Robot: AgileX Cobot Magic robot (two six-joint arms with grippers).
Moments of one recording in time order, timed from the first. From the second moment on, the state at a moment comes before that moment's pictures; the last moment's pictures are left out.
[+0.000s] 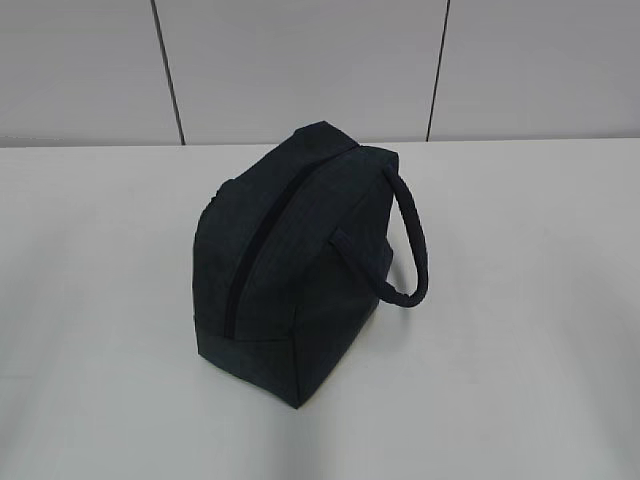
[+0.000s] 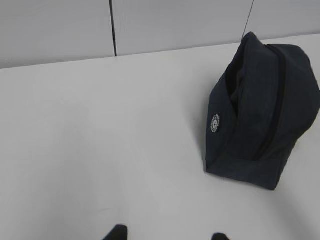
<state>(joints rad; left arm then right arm) -0.25 0.31 -0.68 -0.03 1.07 0.01 0.19 0.46 -0.67 -0.07 1.12 0.05</state>
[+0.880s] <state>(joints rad) -0.25 0.19 -0.53 0.02 1.10 0.01 0.19 -0.01 -0.49 -0.09 1.14 -0.01</state>
